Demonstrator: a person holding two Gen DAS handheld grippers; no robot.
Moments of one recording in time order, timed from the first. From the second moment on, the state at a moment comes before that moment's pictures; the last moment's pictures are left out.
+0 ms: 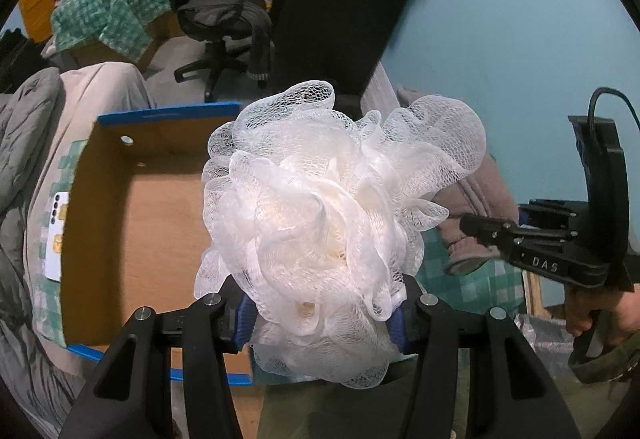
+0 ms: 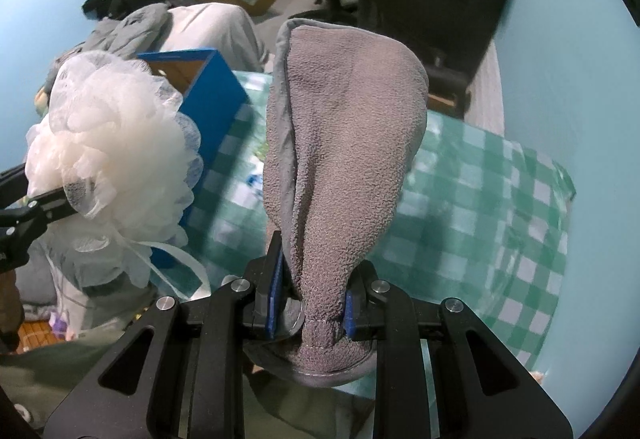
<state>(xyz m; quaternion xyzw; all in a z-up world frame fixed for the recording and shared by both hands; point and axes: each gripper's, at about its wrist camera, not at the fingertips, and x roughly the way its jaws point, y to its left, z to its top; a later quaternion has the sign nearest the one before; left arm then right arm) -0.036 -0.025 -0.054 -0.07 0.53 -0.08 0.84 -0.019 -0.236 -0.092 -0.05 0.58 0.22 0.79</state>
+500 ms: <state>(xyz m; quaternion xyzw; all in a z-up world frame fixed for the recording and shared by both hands) -0.033 0.059 -0.049 -0.10 0.52 -0.01 0.85 -0.002 -0.152 -0.075 -0.08 0.56 0.28 0.78</state>
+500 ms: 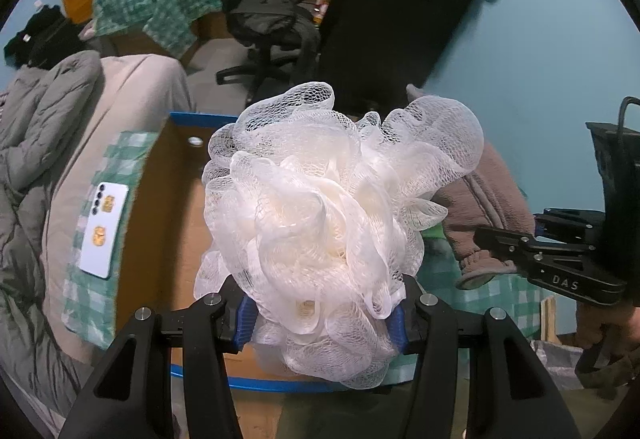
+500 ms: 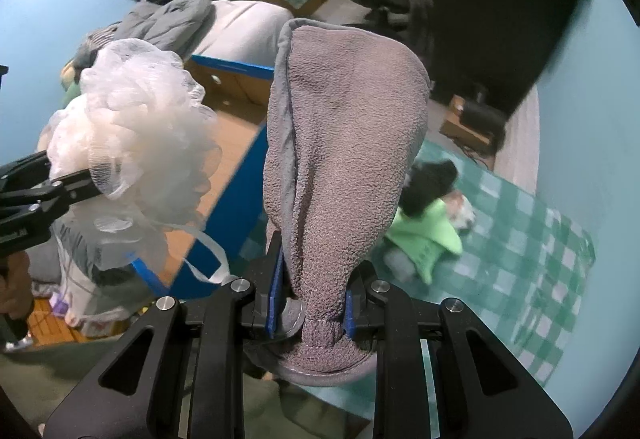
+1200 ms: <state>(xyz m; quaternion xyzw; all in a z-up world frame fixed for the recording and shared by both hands) -0.026 0.153 -0.096 -0.11 0.54 0.03 0.83 0.020 -0.013 -0.097 -0.11 0.56 0.34 0.74</state>
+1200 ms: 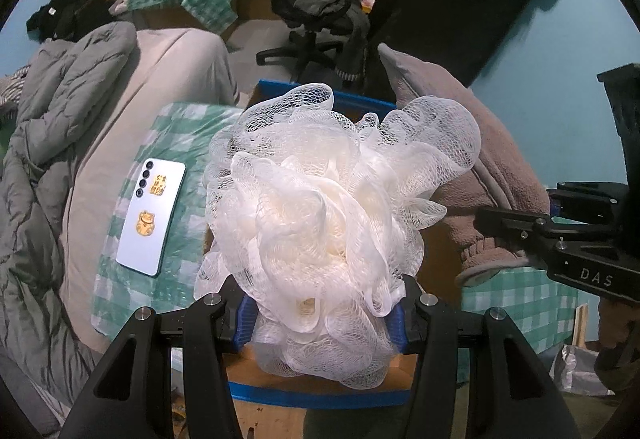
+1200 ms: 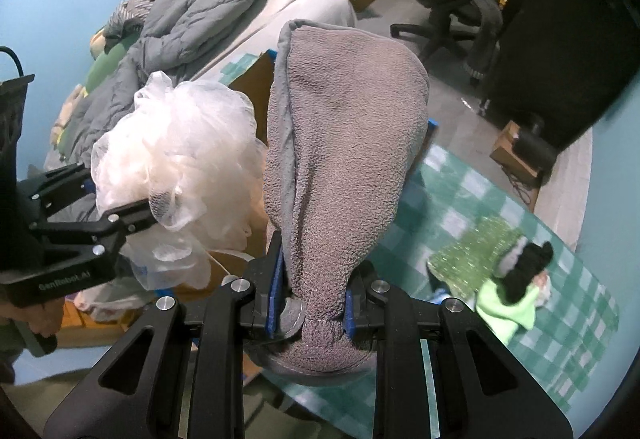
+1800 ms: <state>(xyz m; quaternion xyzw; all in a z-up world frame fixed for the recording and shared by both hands) -0.010 0.163 -0.122 -0.09 0.57 0.03 0.81 0.026 0.023 -0.129 -0.12 0.60 0.31 0.73</state>
